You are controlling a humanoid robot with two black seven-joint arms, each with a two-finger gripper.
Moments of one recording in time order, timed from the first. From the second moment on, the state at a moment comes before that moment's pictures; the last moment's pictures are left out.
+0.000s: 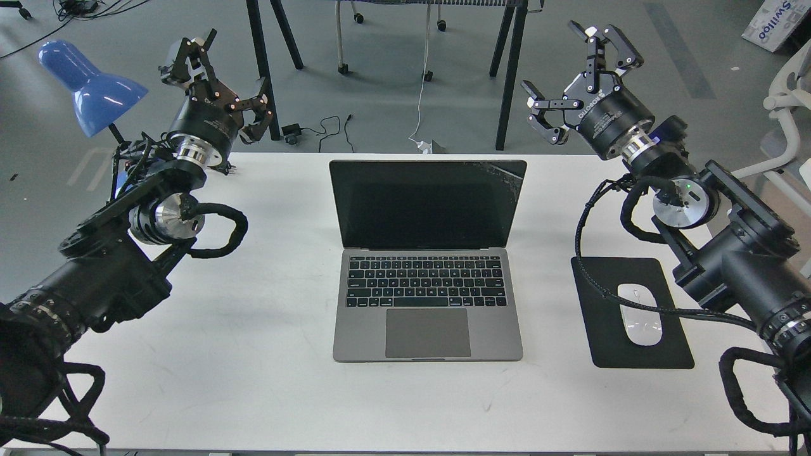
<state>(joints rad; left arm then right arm) -0.84 0.26 -0.69 -0.66 0.03 -0.24 -0.49 0.81 -0.24 0.94 0.72 -0.19 0.49 0.12</state>
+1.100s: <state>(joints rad) -0.84 0.26 -0.69 -0.66 0.03 -0.23 -0.49 1.11 -0.02 0.58 0.51 -0.21 0.07 0.12</state>
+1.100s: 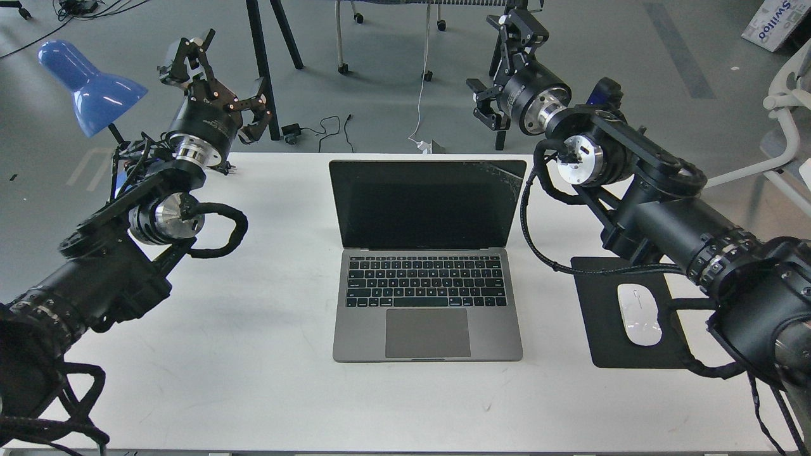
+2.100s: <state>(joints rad) -0.84 0.26 -0.69 -0.66 0.03 -0.23 -0.49 1.19 0.00 0.24 0.34 -0.21 0.01 0.12</state>
